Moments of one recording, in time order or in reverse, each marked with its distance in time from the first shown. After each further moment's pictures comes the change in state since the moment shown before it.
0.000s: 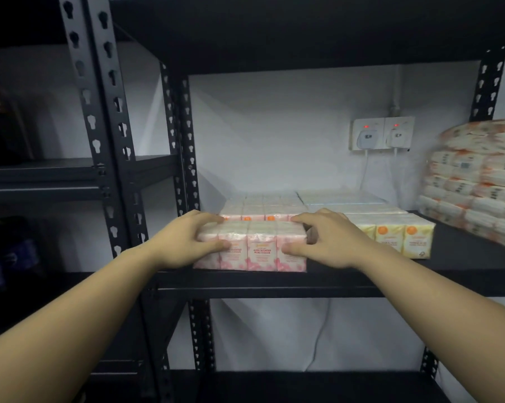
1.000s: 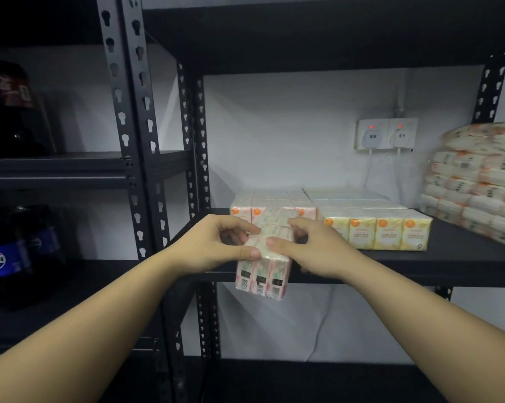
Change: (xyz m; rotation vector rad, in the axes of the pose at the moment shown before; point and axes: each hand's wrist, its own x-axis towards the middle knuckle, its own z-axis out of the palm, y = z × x) left_hand -0.050 0.041 0.010 -0.620 -0.046 0.170; right_hand -0.050 -0.072 0.011 0.496 0.002 0.100
